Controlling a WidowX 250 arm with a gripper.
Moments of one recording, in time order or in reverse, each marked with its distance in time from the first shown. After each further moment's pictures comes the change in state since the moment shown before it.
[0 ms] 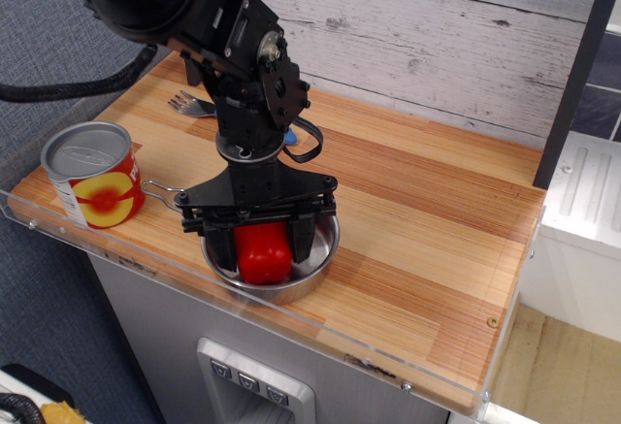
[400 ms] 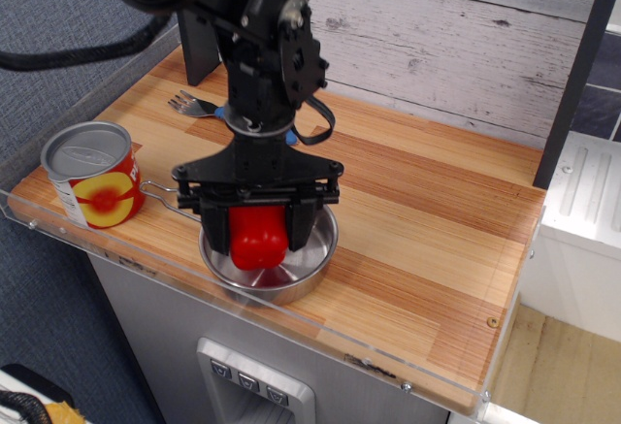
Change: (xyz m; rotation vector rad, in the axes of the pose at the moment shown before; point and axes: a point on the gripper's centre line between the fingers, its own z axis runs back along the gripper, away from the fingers) arm -0.001 0.000 0.026 0.066 -0.009 -0.019
